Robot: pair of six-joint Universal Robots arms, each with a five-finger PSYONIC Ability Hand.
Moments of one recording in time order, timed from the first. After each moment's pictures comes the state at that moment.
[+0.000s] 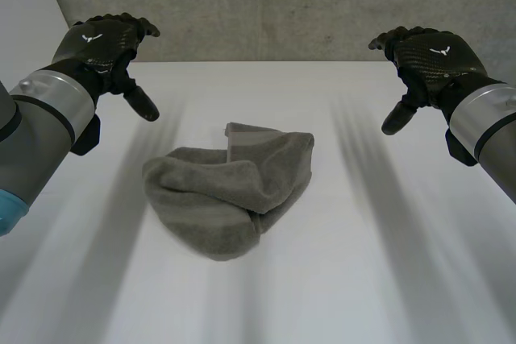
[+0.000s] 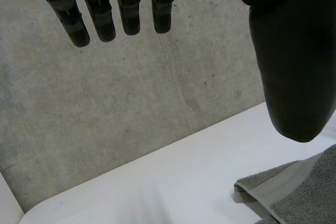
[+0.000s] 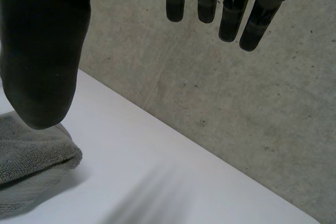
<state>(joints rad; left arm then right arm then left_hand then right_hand) 4.35 -1.77 -1.36 3.09 -1.55 3.19 1.88 -1.40 1.43 0.04 1.41 2.97 0.29 0.25 0.22 0.23 0.05 0.23 0.25 0.21 0.23 0.06</state>
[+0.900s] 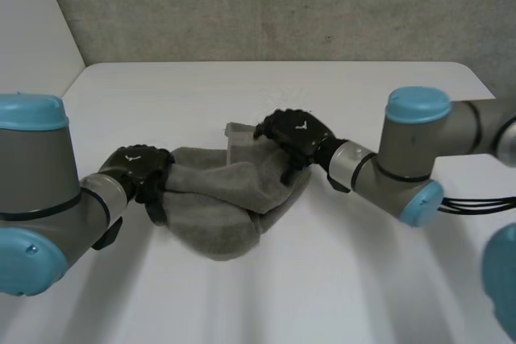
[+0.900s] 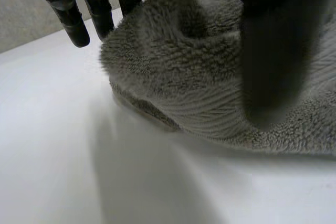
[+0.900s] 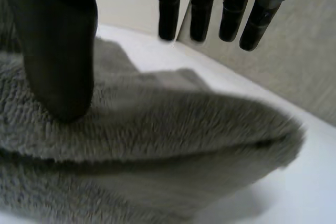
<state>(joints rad) 4.36 -1.97 -1.58 3.05 -1.54 3.29 2.03 -0.65 0.95 -0.05 1.02 2.92 0.50 0.51 0.22 0.23 0.33 0.50 0.50 0.21 0.23 0.34</state>
